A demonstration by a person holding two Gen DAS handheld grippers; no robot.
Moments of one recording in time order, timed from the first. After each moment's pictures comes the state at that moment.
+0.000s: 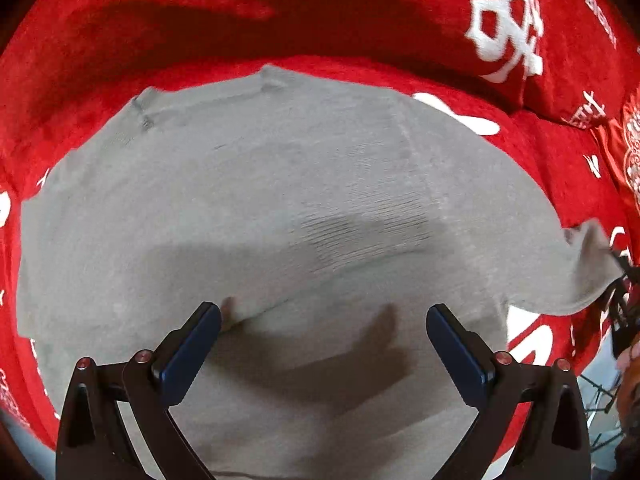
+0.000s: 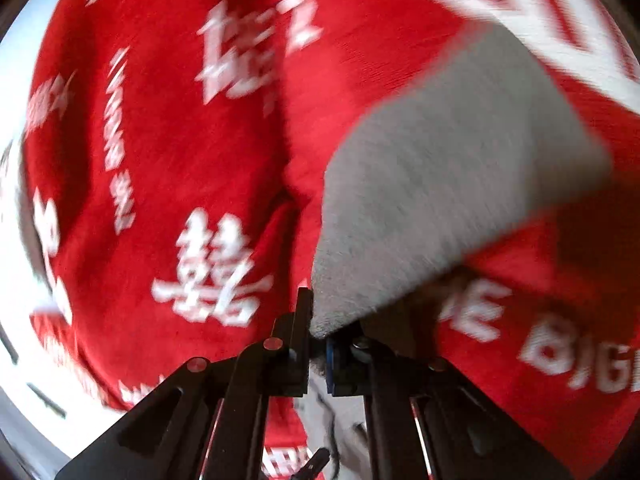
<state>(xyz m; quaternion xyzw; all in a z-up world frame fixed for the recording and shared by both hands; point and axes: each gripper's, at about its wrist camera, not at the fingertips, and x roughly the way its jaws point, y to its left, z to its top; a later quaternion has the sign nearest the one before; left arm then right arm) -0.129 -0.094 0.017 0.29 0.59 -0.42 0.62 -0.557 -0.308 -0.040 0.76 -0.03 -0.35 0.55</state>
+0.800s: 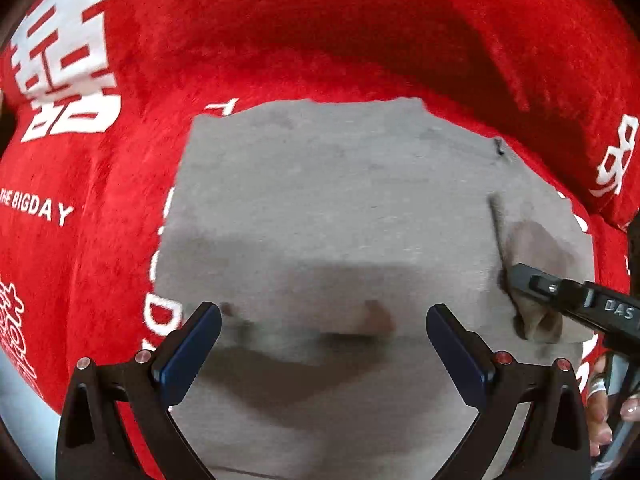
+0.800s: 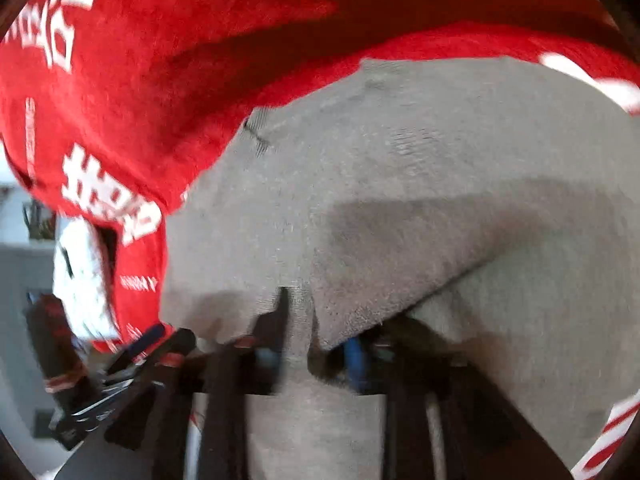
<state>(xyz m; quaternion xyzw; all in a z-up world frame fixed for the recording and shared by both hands) 0.021 0.045 0.027 0.19 0.61 -0.31 0.71 -0.155 -0.218 -0.035 0.52 0.45 -0.16 0.71</state>
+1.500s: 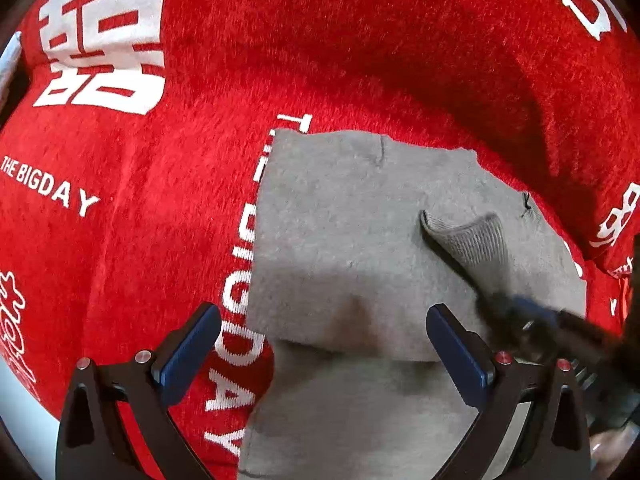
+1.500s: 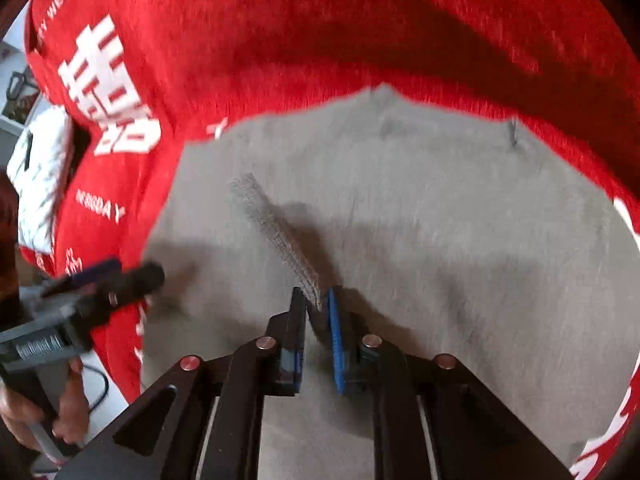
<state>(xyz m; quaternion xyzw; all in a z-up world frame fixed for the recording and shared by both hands) 0.077 0.084 0.029 0.13 0.62 -0.30 0.71 -0.051 -0.139 -0.017 0.31 0.55 -0.12 0.76</state>
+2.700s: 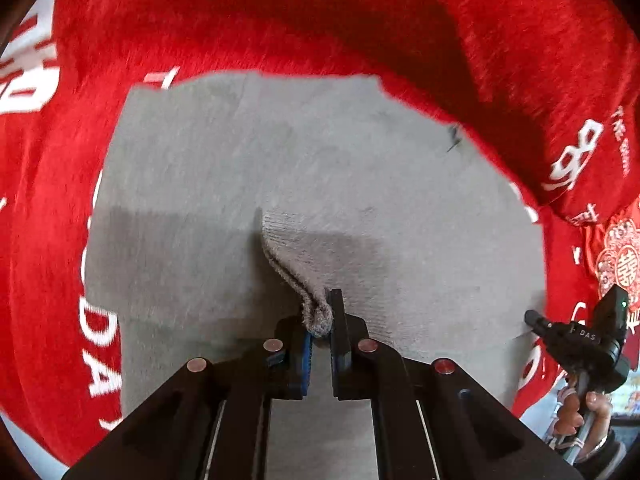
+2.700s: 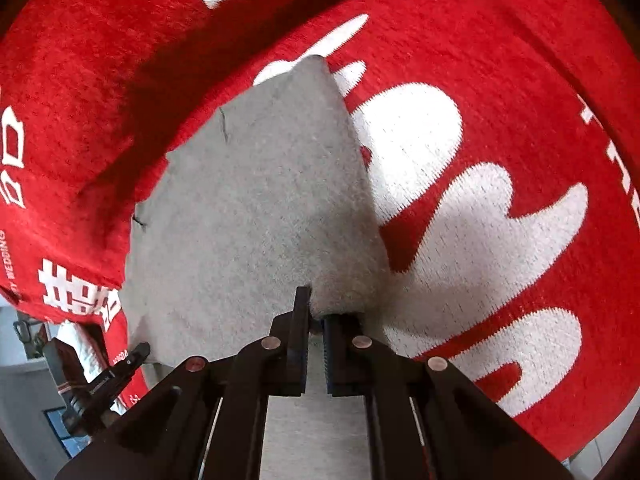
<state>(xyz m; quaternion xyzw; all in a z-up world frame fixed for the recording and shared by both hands) 0.017 0.023 0.002 0.14 0.66 -0.38 0.64 -0.313 -0.256 -0.053 0.59 0.40 -0.31 0.63</state>
